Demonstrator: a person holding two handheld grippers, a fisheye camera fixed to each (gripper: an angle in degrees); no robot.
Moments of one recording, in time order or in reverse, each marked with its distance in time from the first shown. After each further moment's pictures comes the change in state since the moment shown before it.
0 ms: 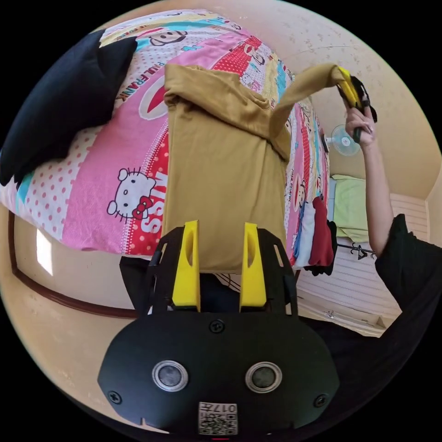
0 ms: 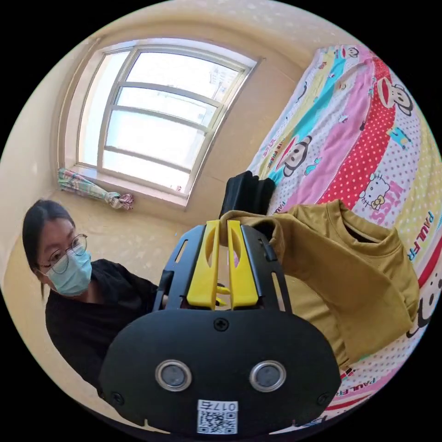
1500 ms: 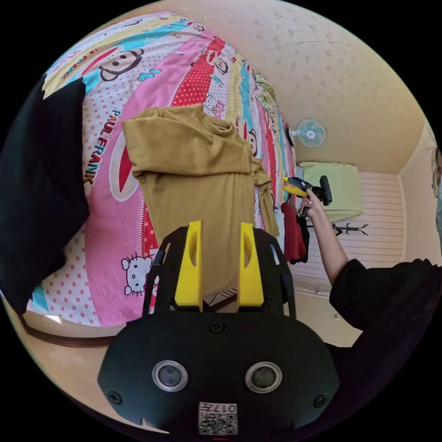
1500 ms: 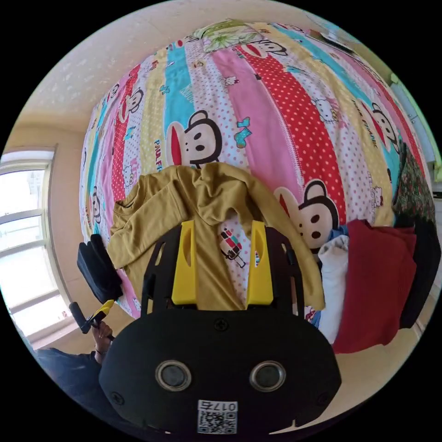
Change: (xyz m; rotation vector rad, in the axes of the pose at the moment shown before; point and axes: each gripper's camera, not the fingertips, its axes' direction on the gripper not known) left arm 0.010 -0.135 -0.055 -0.069 0.165 0.236; right arm -0.061 0.184 -0.017 0.473 0.902 0.890
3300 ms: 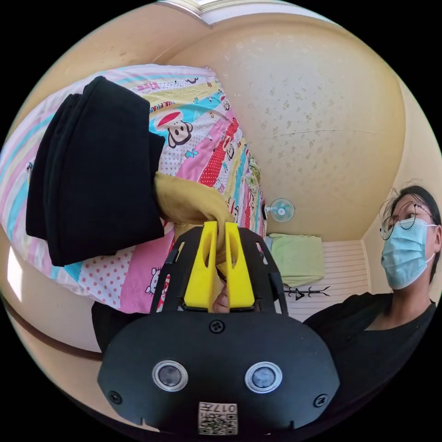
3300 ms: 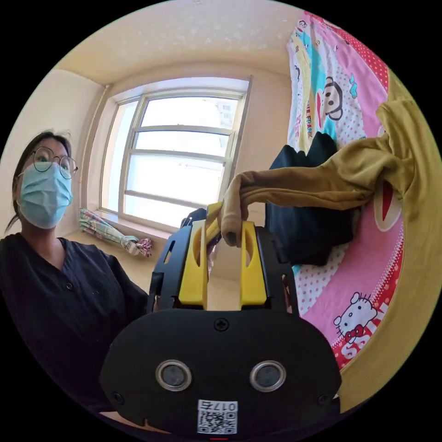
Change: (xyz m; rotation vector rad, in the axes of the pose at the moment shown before) left arm -0.097 0.106 -0.211 0.492 0.245 -0.216; right arm -0.238 0.157 0.153 -0.073 -1.293 -0.592
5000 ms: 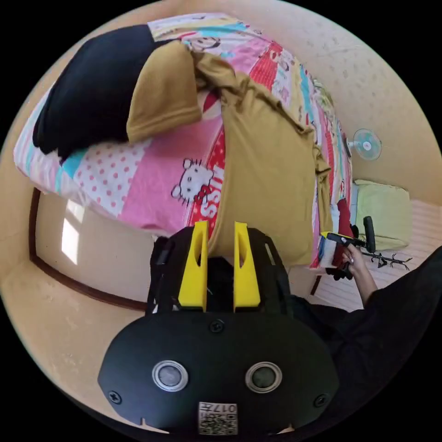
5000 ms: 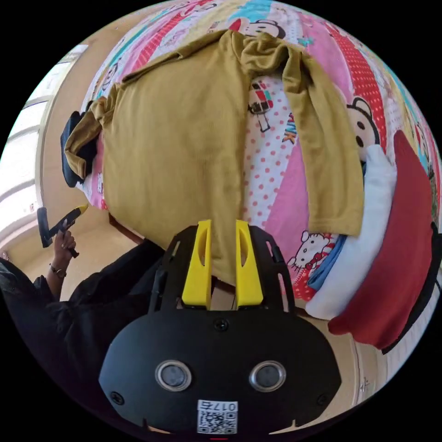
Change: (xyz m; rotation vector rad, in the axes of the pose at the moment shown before) left arm 0.069 0.073 0.189 -0.253 -0.544 0.193; right arm 0.011 0.024 -0.292 -0.421 1.165 0.264
